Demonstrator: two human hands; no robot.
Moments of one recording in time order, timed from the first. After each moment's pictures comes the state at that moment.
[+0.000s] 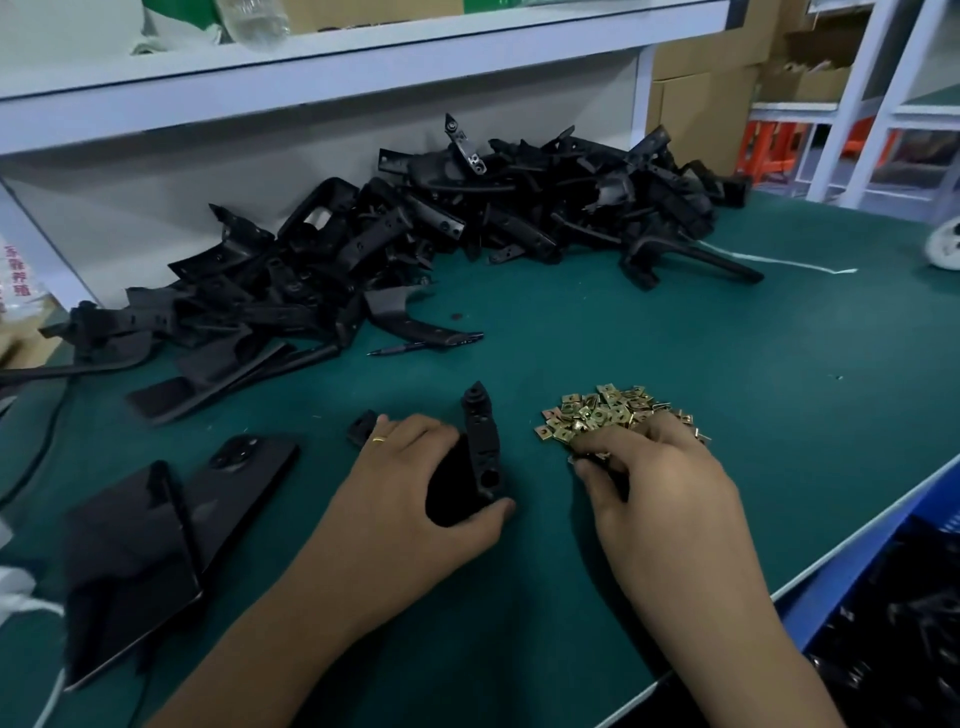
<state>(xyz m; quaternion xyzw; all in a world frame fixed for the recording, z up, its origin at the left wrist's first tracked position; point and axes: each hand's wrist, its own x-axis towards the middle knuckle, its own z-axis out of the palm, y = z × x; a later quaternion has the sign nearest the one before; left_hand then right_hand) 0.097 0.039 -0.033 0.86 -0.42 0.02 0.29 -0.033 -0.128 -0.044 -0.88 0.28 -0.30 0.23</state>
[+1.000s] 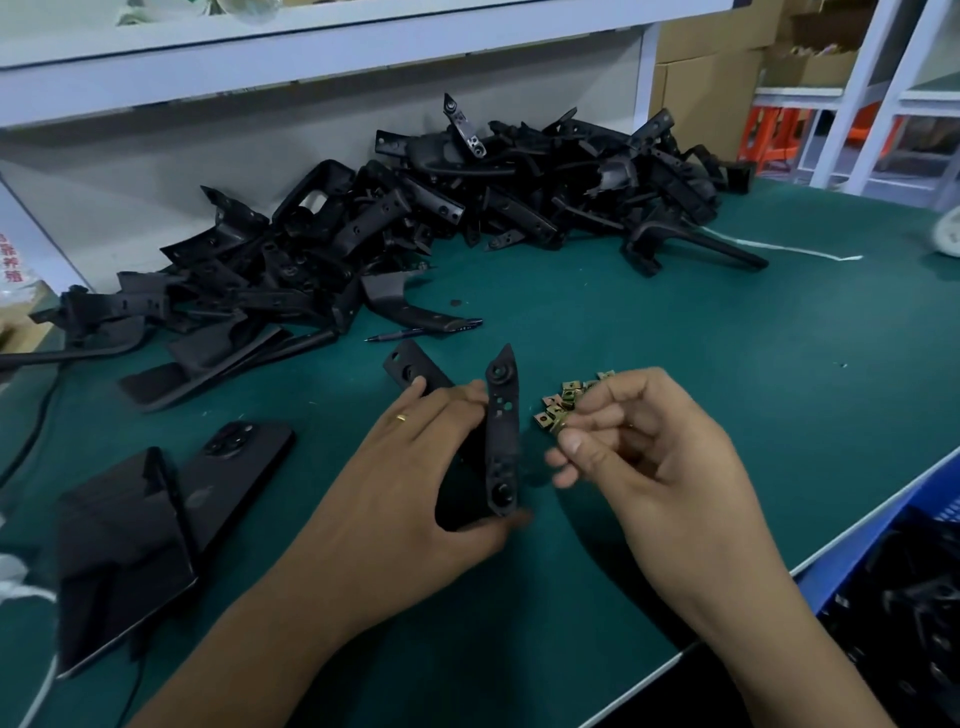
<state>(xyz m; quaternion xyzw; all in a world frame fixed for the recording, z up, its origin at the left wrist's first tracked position) 0.086 0.039 -0.019 0.81 -0.52 0.07 0.27 -0.033 -0.128 -0.037 -0.68 0.12 -0.33 0.64</state>
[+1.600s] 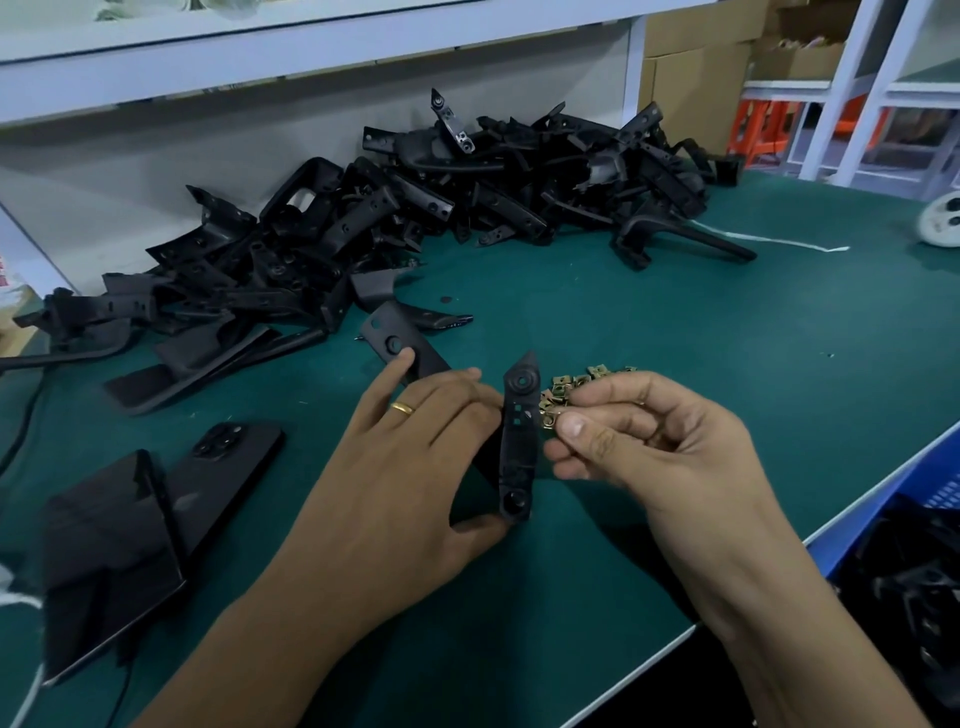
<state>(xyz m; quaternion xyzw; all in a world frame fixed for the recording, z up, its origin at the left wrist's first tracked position) 0.087 0.033 -0.016 0.79 -0.57 0.18 0.12 -0.037 -0.135 -0.028 -0.54 0.11 -0.29 0.78</state>
